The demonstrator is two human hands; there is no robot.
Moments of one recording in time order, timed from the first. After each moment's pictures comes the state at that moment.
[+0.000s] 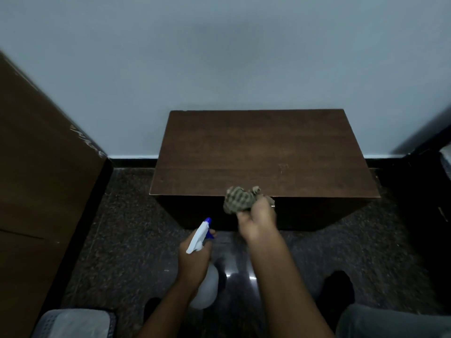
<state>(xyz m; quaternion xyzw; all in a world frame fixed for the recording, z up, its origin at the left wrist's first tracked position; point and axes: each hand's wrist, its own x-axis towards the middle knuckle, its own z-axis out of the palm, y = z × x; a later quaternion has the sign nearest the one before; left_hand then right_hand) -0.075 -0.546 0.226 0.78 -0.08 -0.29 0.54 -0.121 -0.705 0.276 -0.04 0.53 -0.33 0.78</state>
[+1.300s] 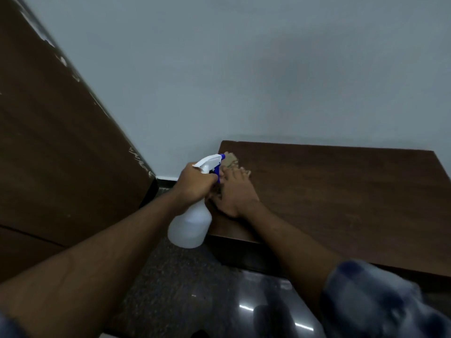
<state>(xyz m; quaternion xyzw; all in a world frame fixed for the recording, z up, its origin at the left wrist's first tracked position) 0.152 -0.646 0.358 0.83 -0.19 -0.26 0.45 0.089 -0.760 0.255 -0.97 0.20 0.01 0.16</state>
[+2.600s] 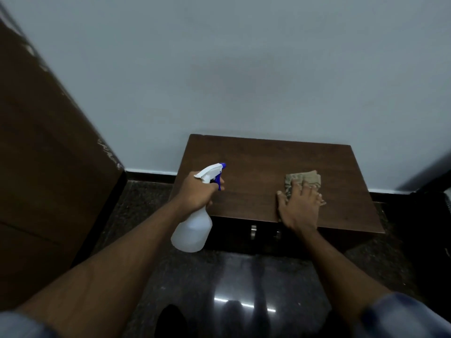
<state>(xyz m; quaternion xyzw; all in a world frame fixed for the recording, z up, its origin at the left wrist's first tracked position) 0.046 -0.641 0.369 0.78 -0.25 -0.32 0.47 -0.160 -0.825 0.246 -0.82 0.56 -0.07 0.10</state>
